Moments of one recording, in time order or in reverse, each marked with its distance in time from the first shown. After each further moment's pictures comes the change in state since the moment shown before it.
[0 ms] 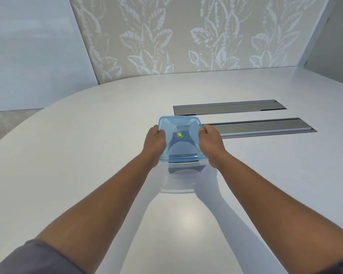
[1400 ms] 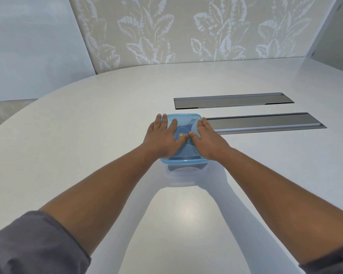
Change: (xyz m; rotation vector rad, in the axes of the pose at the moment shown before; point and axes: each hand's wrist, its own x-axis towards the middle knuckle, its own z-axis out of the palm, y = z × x) left_hand 0.024 -0.008 0.012 1.181 -0.188 0.414; right_hand 0.025 0.021 -0.003 -0.722 -0.339 -0.211
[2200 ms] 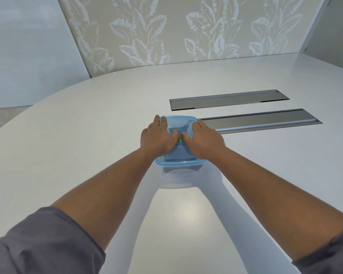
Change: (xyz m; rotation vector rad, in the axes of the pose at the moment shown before) left_hand 0.015 0.004 -0.002 -0.149 0.051 -0.158; right_hand 0.002 -0.013 0.000 -0.234 0.179 0.000
